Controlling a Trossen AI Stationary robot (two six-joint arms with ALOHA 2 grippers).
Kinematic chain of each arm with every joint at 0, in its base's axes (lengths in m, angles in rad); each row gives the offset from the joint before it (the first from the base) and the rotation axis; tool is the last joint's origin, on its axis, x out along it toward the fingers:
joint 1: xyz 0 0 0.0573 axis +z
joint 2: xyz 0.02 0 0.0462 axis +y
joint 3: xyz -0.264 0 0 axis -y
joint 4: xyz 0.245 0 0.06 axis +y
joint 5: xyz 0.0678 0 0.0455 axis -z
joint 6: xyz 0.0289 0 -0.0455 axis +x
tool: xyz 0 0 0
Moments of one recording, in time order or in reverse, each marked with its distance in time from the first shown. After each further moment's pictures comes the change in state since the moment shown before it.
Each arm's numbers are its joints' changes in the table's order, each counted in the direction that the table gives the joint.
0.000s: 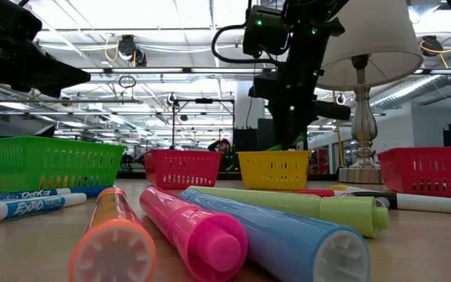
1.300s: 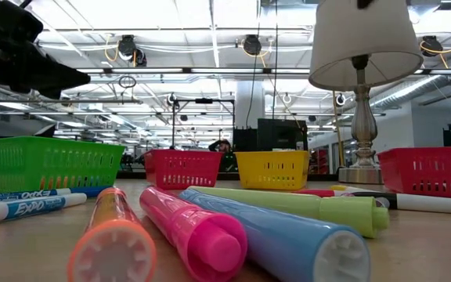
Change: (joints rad) left arm 0.000 0.017 -0.001 -0.007 0.004 -0.023; right arm 0.337 -1.058 -0.538 -0.688 -0.119 0.820
